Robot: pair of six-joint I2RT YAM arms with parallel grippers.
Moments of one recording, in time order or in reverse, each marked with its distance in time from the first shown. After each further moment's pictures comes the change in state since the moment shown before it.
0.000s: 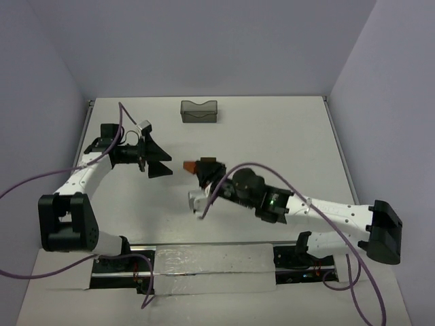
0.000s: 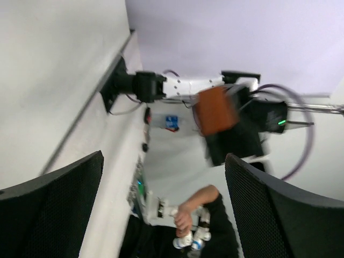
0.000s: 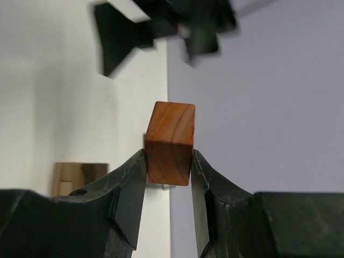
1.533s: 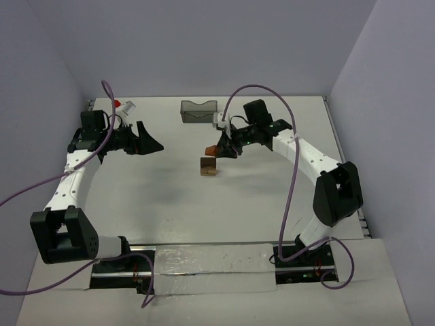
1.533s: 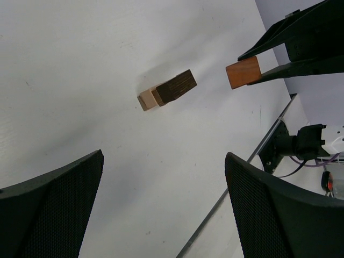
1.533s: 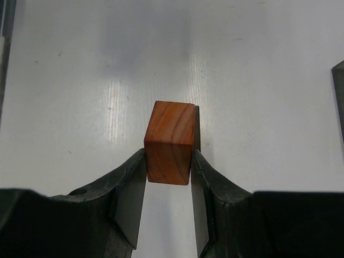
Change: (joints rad) left arm 0.072 -0.088 0.138 0.027 -0.511 0.441; right arm -0.675 0.493 0.537 -0.694 -0.931 0.456
